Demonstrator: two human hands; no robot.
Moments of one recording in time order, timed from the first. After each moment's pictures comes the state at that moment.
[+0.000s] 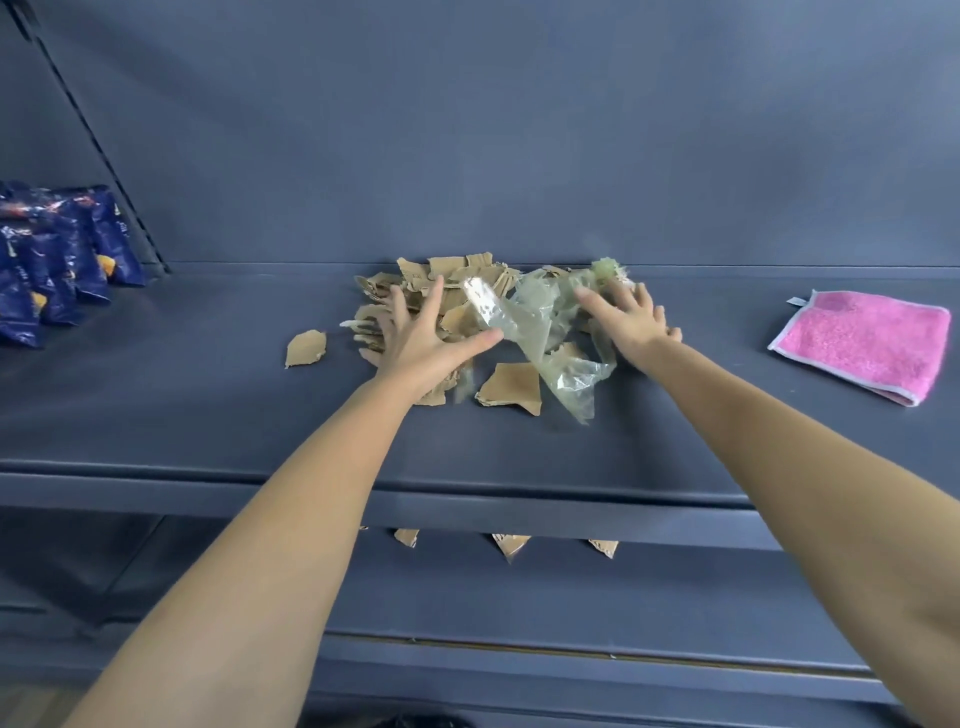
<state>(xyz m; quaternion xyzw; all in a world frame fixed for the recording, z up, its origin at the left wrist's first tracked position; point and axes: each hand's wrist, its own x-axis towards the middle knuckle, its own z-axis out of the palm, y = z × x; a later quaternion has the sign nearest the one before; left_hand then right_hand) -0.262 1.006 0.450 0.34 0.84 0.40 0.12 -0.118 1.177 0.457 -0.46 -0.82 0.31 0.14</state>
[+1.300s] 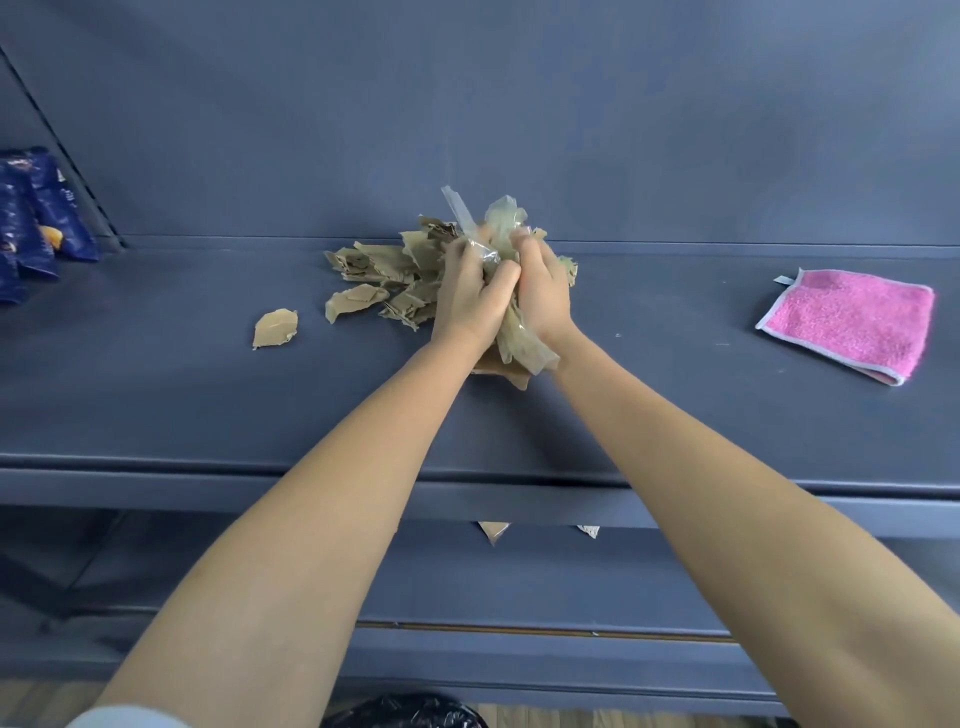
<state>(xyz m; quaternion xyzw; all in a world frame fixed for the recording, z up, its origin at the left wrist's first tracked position) -0.210 1.052 0.472 0.37 0.72 0.59 0.09 -0.170 1.106 0.472 -0.26 -0.63 0.61 0.40</state>
